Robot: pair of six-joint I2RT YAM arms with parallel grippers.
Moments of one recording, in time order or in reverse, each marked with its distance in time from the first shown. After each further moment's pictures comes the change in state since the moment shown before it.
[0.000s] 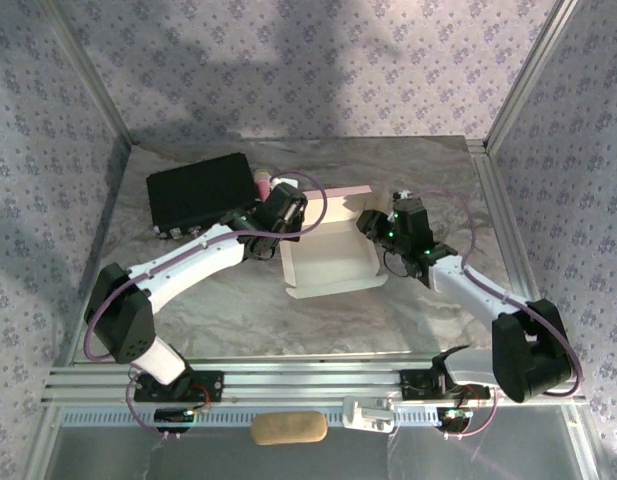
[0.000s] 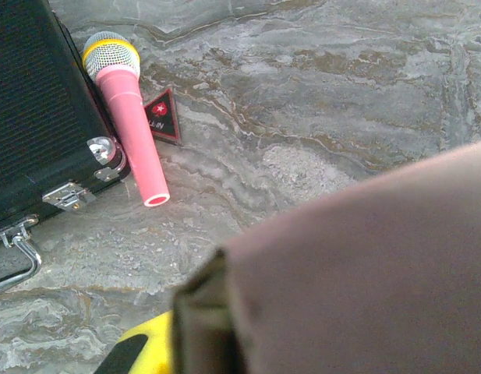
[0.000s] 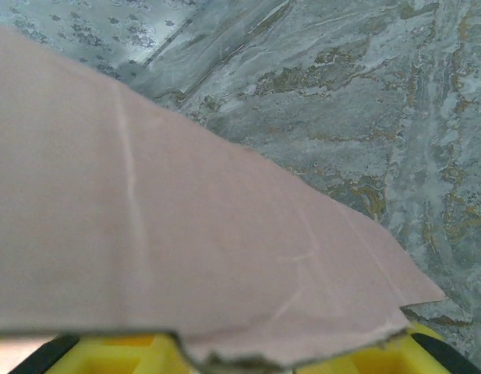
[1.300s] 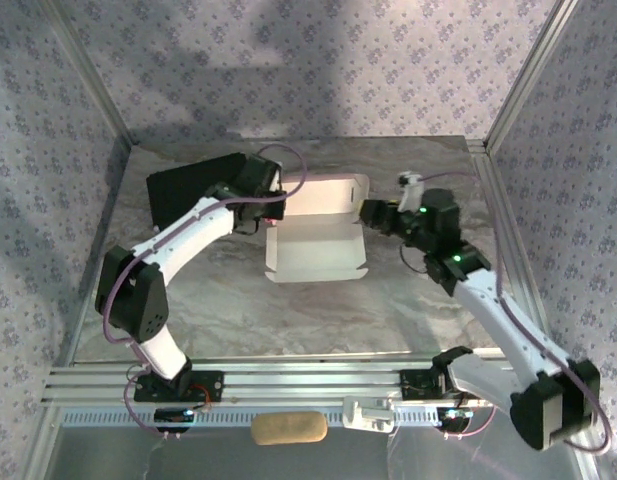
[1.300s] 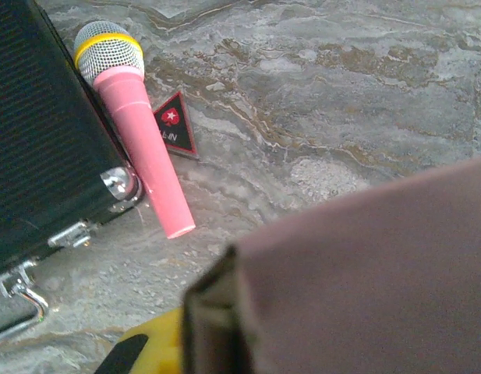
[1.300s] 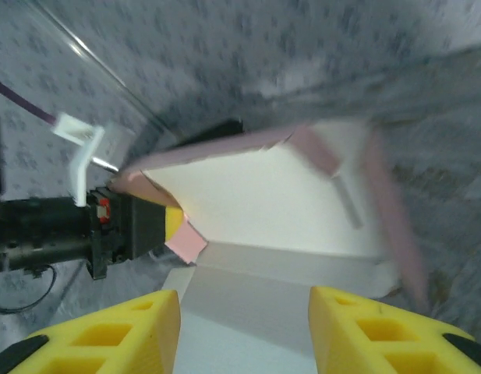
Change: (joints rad) left arm 0.252 0.124 0.142 -0.053 0.305 0.157; right arm -0.060 -0.289 0.110 -0.156 -0.174 -0.312
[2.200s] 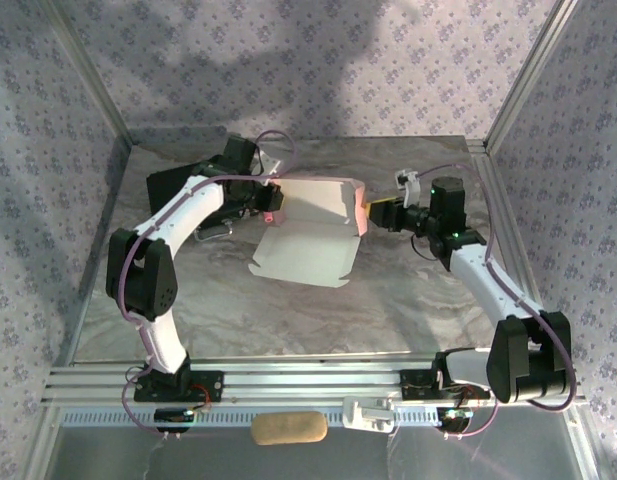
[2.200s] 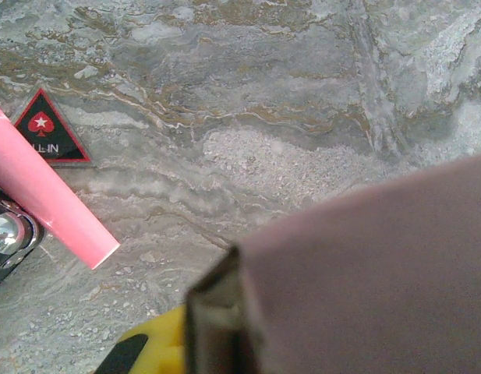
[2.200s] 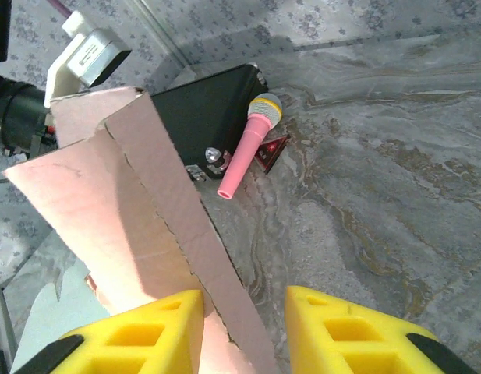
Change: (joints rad) left arm 0.151 0.134 0.150 -0.132 0.478 0.264; right arm -0.176 0.262 0.008 0.089 -0.397 -0.276
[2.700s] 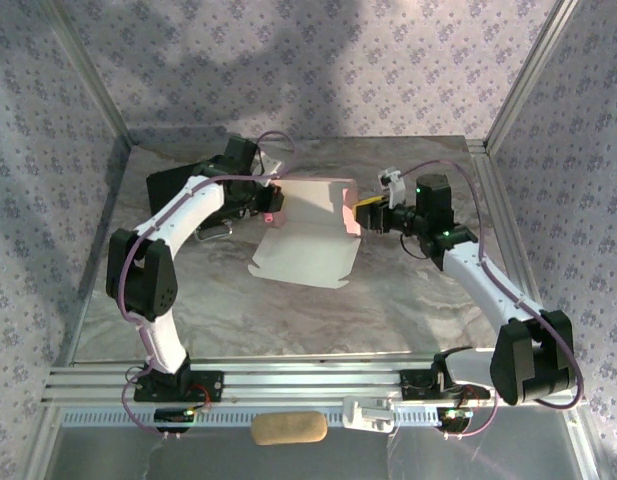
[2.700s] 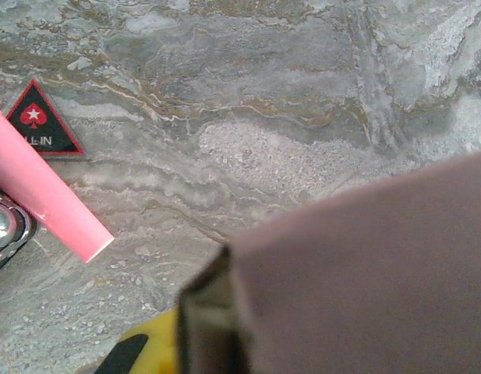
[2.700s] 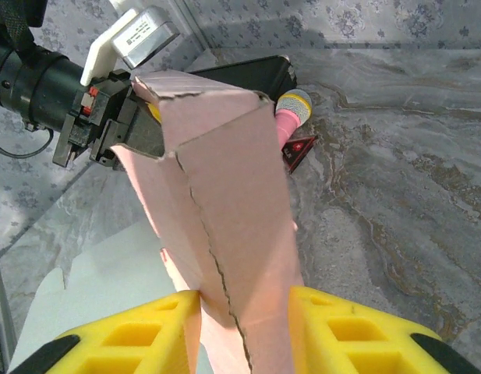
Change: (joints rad) left arm -0.009 0.000 0.003 -0.017 0.000 -0.001; right arm 0.107 0.000 0.055 -0.051 0.076 -0.067
